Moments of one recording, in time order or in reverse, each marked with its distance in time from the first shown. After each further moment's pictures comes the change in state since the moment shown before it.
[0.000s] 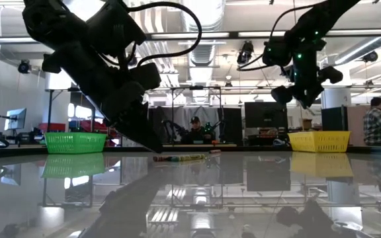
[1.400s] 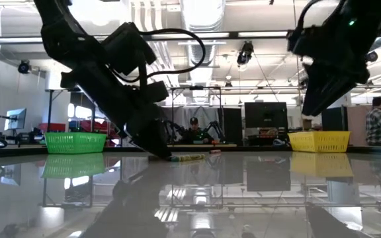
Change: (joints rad) left arm 0.116 0.126 -0.001 0.098 -0.014 0.038; right arm 1.151 0.024 -0.079 -0.055 -0.299 0.501
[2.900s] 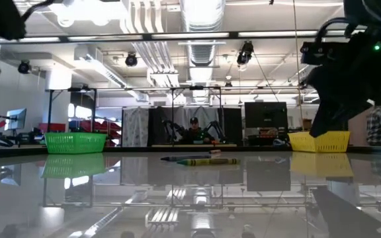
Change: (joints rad) left arm -0.545 -0.799 0.009 -1.129 0.555 -0.597; right arm 0.150 0.190 -0.029 0.027 0.193 0.210
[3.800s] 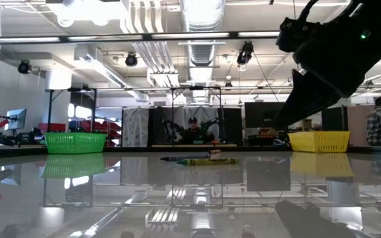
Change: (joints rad) left arm -0.184 0.147 -0.026 -0.035 0.152 -0.359; right arm -0.020 0.037 0.000 0.444 0.020 -0.487
